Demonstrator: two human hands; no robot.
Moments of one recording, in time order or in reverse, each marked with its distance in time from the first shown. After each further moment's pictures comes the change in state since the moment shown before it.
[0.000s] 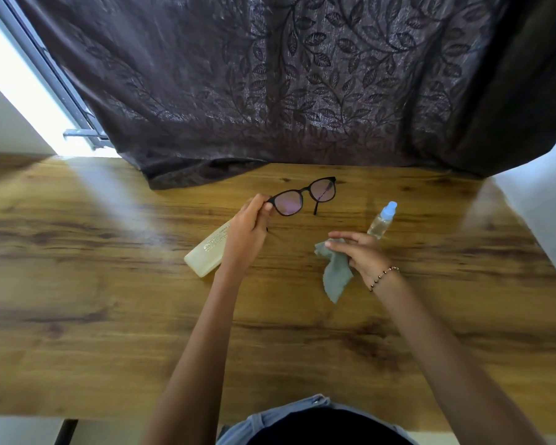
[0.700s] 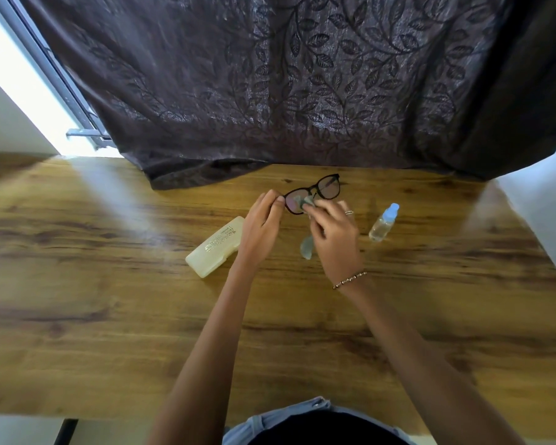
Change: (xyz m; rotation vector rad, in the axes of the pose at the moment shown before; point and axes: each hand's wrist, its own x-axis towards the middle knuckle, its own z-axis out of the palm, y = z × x) left_hand 0.007 0.022 0.012 -0.216 -0.021 -0.117; right_hand -0.016 -0.027 0.057 -0.800 0.419 -1.157
